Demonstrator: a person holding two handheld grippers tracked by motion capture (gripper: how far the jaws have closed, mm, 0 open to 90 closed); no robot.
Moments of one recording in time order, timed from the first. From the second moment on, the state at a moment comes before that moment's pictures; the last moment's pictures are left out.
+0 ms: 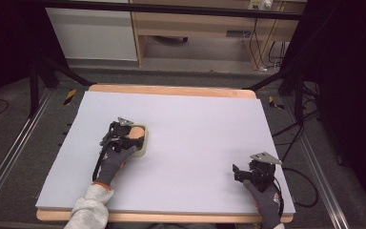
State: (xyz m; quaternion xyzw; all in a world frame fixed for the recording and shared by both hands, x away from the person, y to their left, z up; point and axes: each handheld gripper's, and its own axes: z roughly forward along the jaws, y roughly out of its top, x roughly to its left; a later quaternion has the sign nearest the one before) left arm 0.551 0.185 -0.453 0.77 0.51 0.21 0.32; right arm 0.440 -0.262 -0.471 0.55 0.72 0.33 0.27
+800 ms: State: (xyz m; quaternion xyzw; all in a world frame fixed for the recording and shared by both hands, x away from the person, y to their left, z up) left arm 0.545 0.193 -0.441 0.76 0.51 0.21 0.34; right arm 0.439 -0.262 -0.471 0.55 0.71 0.33 0.28
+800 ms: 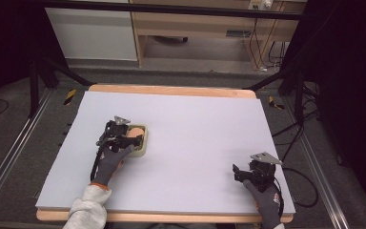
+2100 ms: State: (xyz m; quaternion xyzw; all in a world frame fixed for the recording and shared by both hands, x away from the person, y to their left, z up) left arm 0.460 0.255 -0.449 0.75 0.48 0.25 0.38; right arm 0.436 -0.275 -0.472 0.57 0.70 0.33 0.28
